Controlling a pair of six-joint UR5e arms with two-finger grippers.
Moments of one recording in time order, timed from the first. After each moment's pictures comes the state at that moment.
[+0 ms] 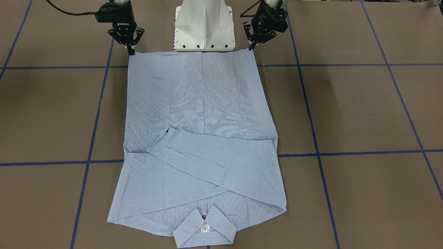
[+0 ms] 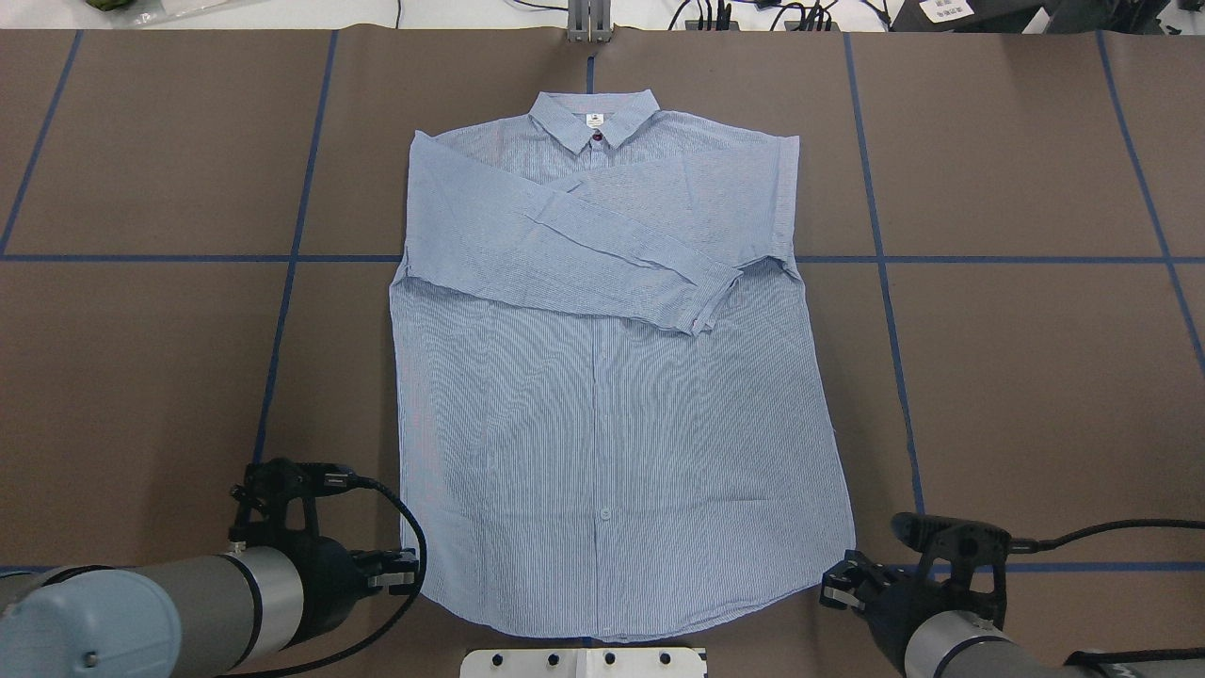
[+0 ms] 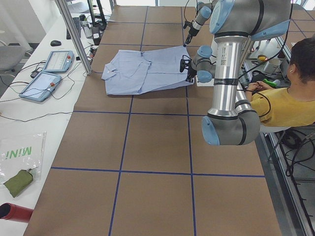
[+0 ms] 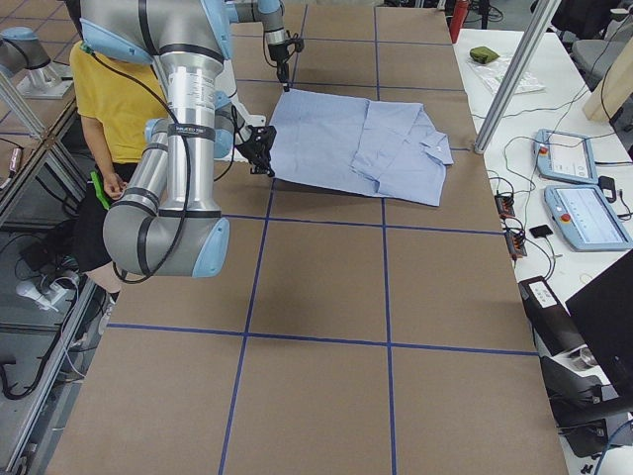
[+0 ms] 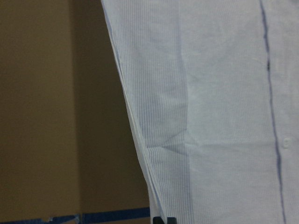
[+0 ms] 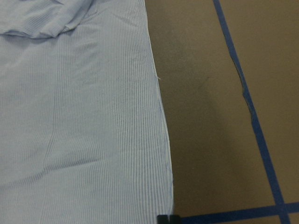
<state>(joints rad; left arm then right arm) -0.11 -1.65 -2.29 -1.91 -1.47 -1.47 -0.10 -1.70 2.42 -1.54 1.11 1.80</state>
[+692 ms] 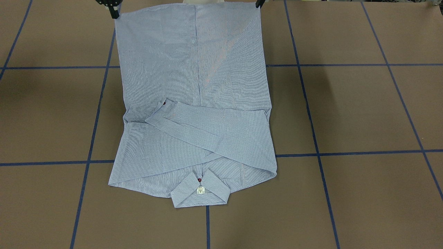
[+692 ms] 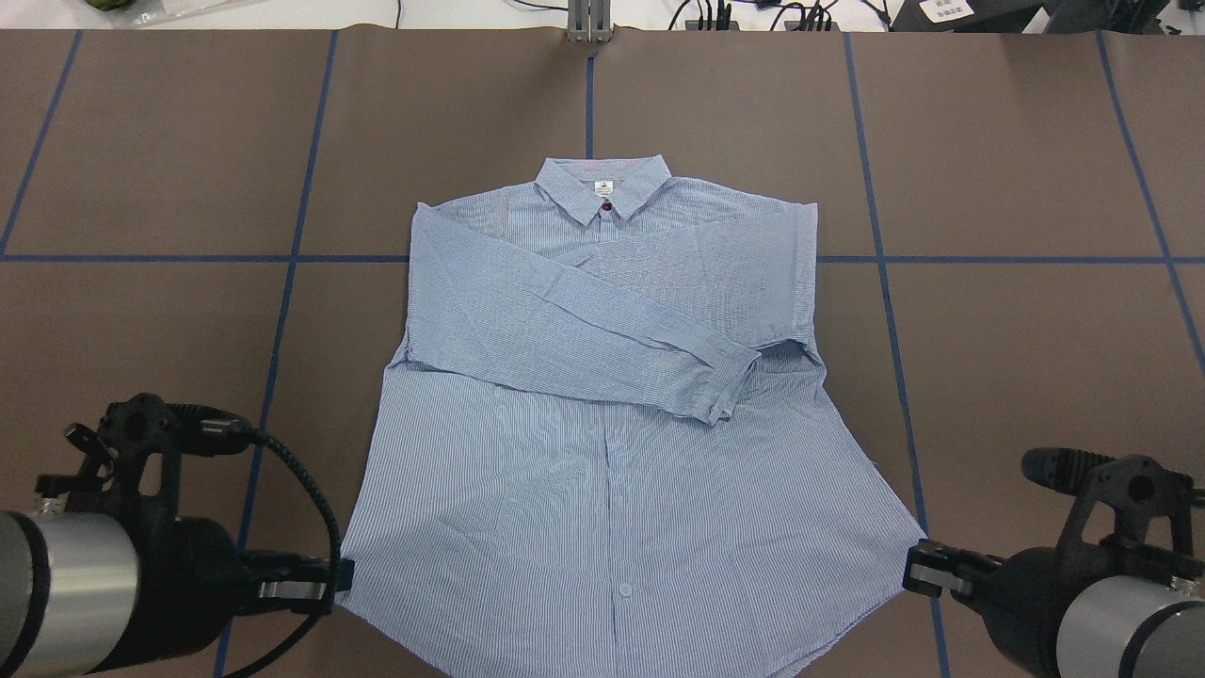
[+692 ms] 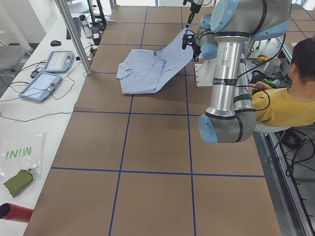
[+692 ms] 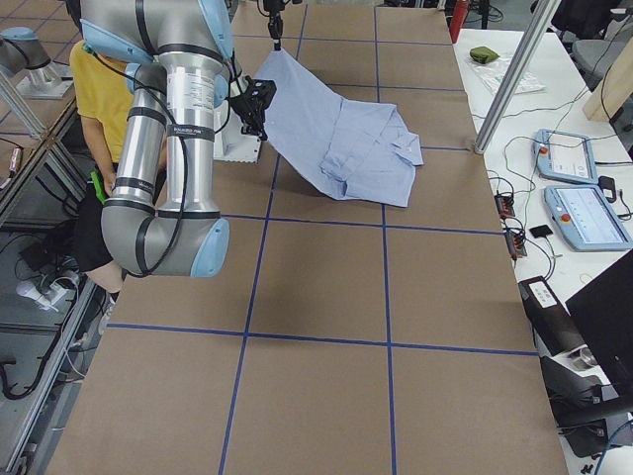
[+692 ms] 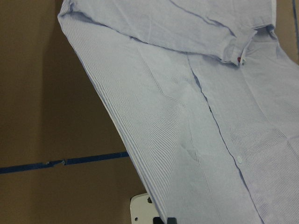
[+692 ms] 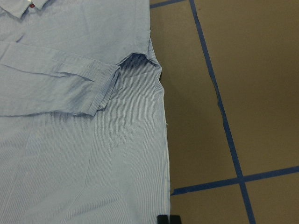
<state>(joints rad) -0.24 -1.77 -2.56 -1.51 -1.69 -1.35 0.00 -1.63 2.73 -1.85 1.25 1.79</state>
